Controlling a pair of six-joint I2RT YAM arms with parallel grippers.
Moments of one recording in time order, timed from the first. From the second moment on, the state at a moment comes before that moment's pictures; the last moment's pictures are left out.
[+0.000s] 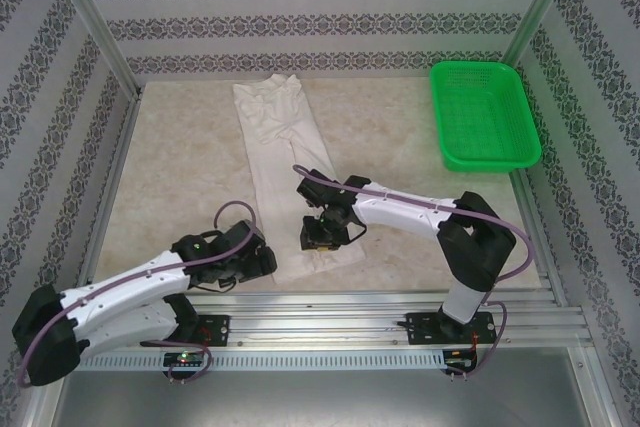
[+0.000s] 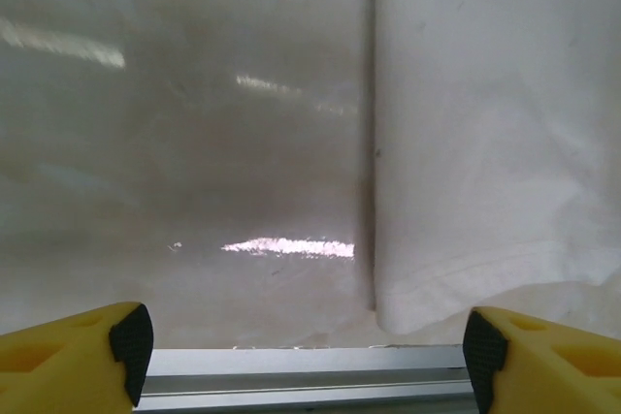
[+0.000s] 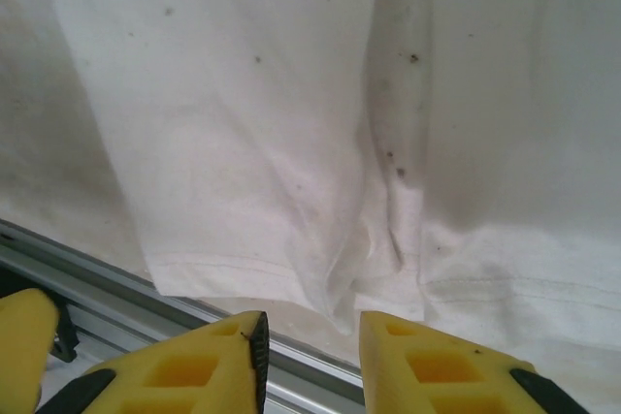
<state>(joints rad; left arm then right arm) -0.86 0.98 0.52 -0.75 -0.04 -1.17 0.89 1.74 1.17 -0.77 -0.34 0.83</state>
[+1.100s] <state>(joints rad) -0.91 1.20 0.43 -0.26 -0.02 -1.41 0.84 1.71 1.02 -0.68 -0.40 0.85</state>
